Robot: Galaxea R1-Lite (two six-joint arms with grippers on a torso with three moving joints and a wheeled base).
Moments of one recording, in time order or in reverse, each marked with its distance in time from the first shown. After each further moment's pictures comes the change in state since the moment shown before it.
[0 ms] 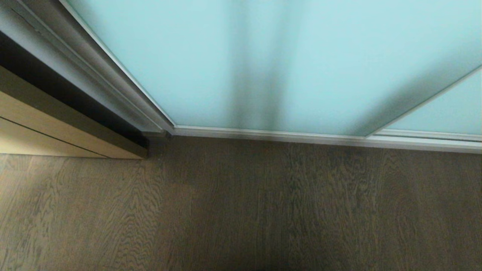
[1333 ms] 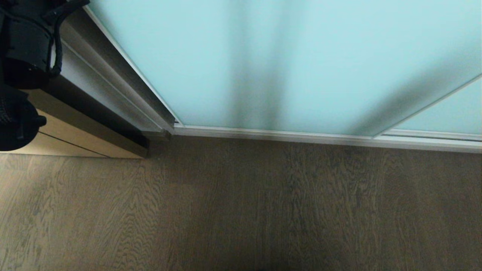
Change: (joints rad) left arm -0.007 0.262 -0.202 -0.022 0.020 -0.022; right arm 0.000 0.001 0.000 0.000 0.000 0.000
